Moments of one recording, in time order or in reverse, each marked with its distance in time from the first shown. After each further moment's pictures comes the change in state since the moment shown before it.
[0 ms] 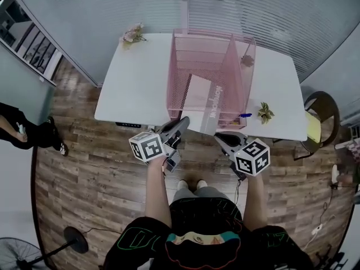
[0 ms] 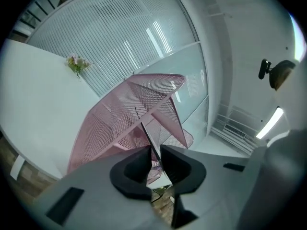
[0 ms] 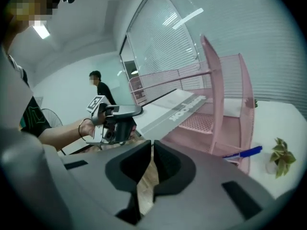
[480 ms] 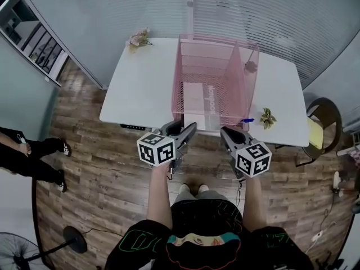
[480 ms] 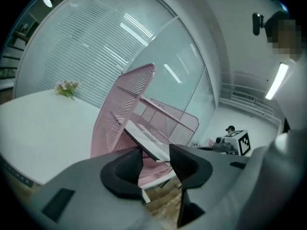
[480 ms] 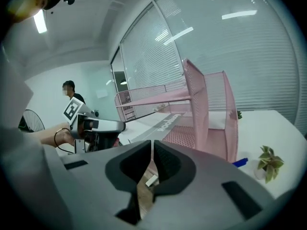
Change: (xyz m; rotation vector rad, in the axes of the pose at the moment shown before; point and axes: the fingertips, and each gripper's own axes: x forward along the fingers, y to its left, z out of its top) left arm 0.002 -0.006 -0.002 0.300 0.147 0.165; right arm -0.005 -0.028 0.032 0.012 -0.162 -0.181
